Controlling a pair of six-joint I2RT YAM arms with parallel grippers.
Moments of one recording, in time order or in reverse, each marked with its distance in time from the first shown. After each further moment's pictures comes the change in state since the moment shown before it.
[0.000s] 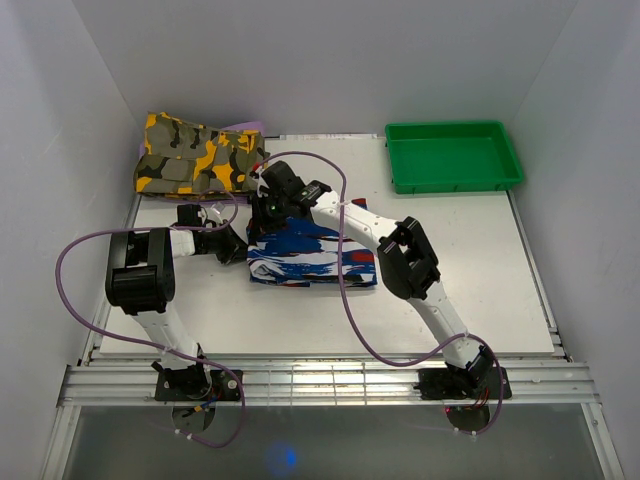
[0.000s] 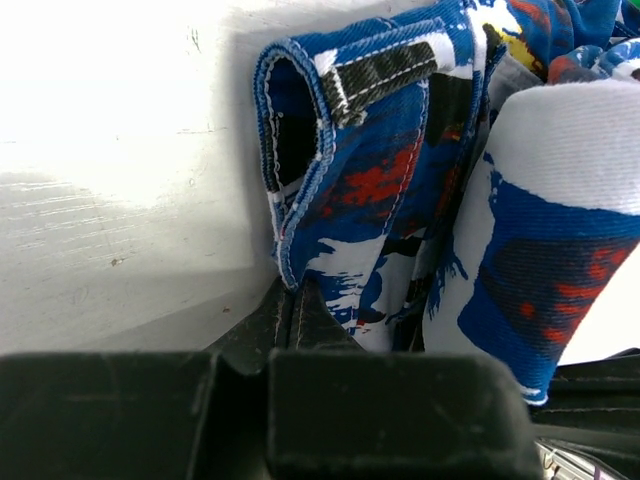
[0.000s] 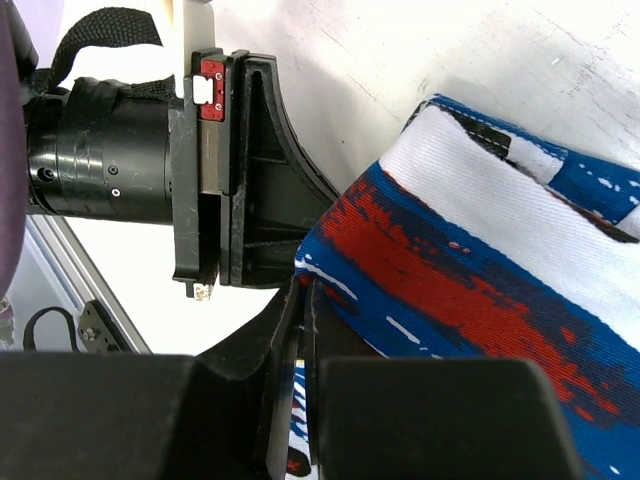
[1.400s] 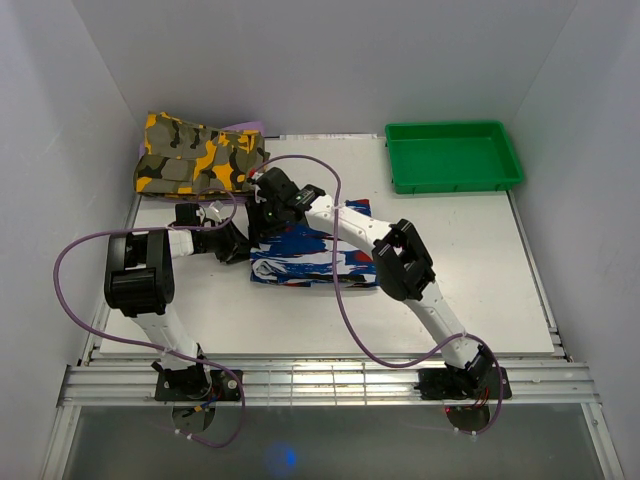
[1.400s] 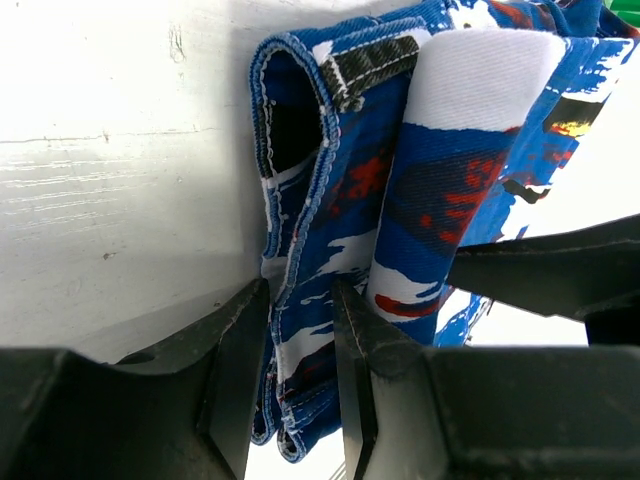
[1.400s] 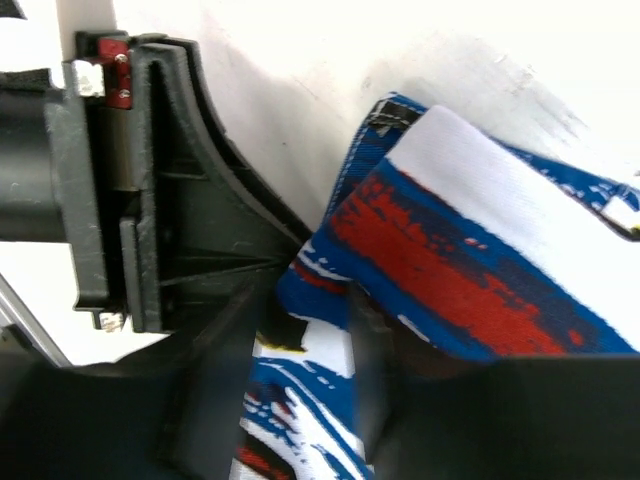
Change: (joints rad) left arm 0.008 -0.017 0.003 -0.008 0.005 0.006; right arm 0.021 0.034 0.027 -0.046 0.125 -0.078
